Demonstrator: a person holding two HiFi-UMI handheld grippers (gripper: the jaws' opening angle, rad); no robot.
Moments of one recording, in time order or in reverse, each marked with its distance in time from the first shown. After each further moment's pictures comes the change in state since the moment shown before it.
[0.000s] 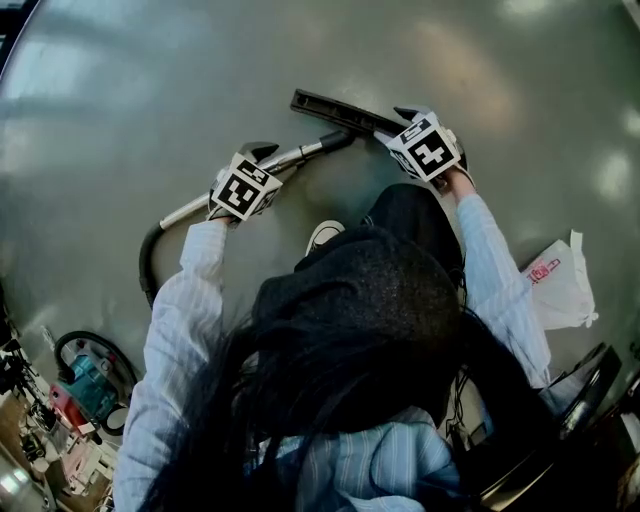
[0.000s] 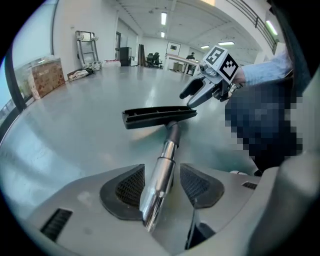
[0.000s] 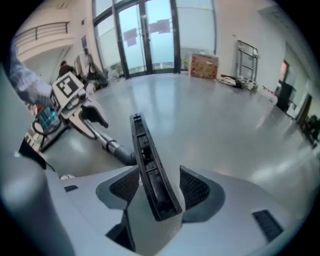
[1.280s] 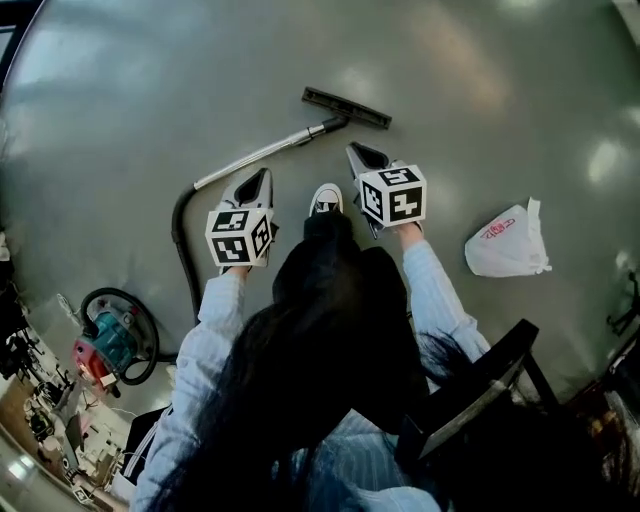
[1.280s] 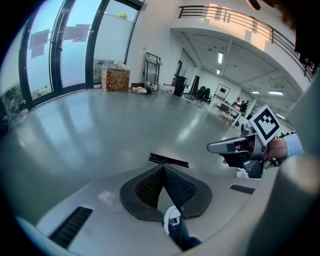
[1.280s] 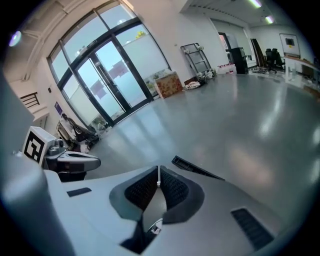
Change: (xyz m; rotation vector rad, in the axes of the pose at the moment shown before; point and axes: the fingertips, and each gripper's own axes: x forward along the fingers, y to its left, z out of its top) left arm -0.266 -0.069 0.082 -0.571 -0.276 0.301; right arm -0.203 0.118 0.112 0.575 -0.258 0.069
